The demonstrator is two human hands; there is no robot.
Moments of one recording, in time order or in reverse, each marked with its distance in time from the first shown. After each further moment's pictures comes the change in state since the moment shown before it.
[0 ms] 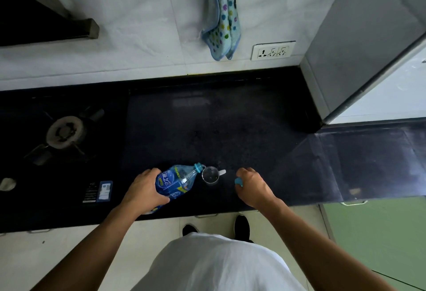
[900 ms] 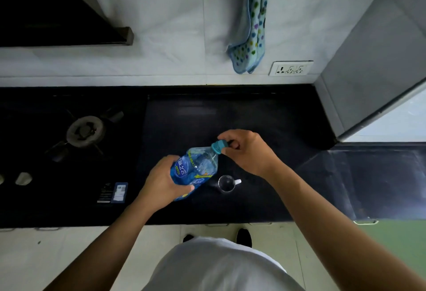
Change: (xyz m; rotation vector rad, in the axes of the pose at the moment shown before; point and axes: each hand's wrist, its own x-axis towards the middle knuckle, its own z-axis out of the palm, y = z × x) left_hand -0.016 0.019 -0.043 -0.407 0.216 0.172; right_hand -0.005 -0.144 -0.102 0.292 0.127 -0.404
